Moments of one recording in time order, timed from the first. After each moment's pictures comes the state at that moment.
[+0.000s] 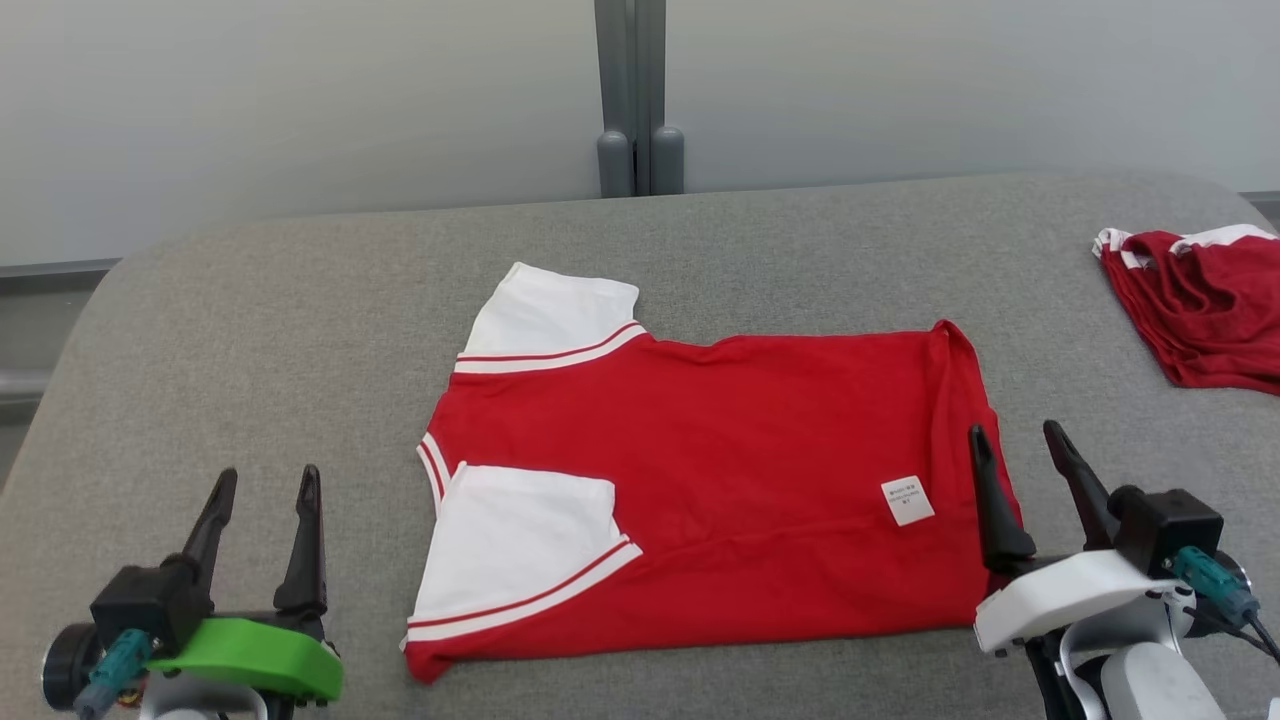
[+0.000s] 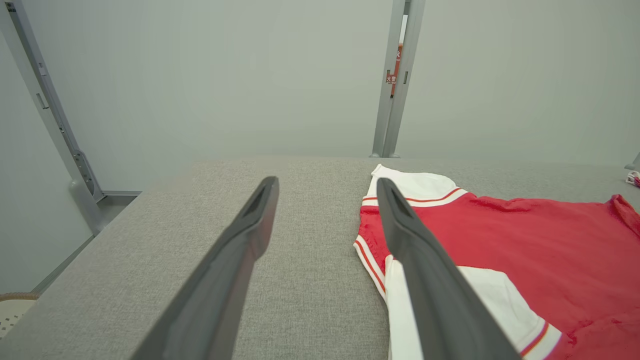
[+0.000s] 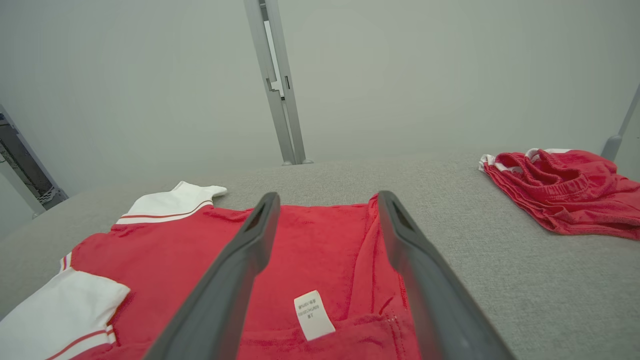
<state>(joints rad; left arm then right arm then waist) -0.04 0.28 -0.16 0.22 -0.41 -0.02 -0.26 -0.04 -0.07 0.01 0.16 0.21 0.13 -0.18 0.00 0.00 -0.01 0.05</state>
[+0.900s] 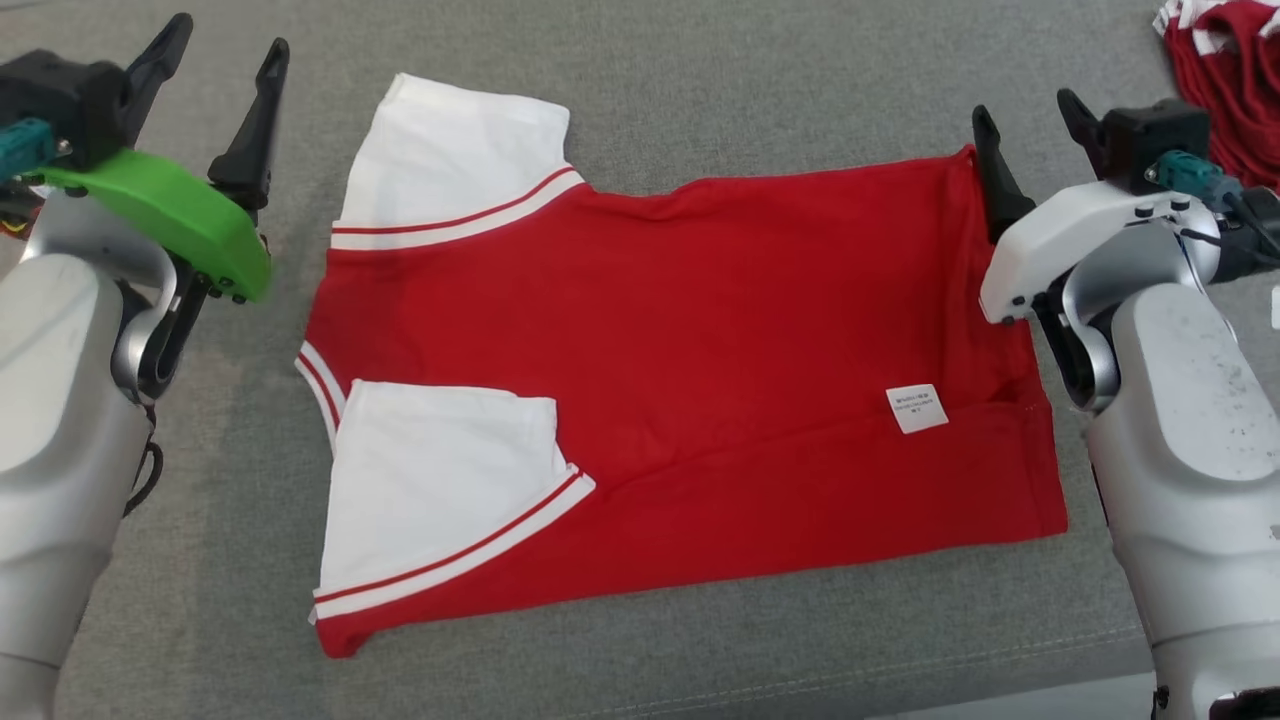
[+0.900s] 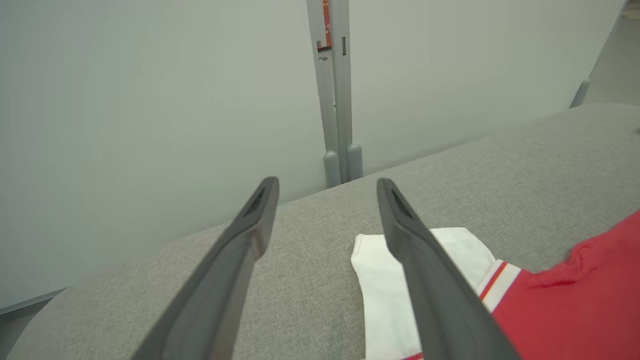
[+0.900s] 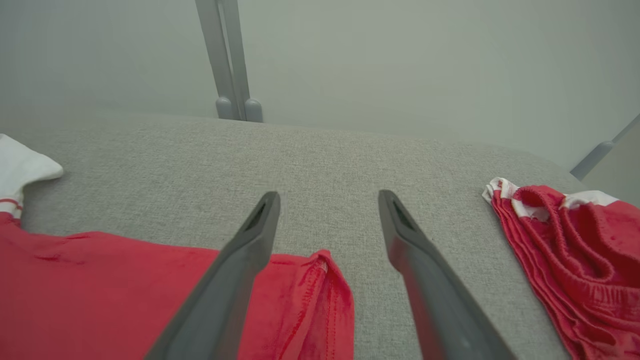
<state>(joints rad) -0.90 0.46 -0.53 0.57 -0.59 -0.13 -0.11 -0.70 -0.16 0.03 0.51 0.07 0.13 0.03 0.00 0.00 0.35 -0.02</state>
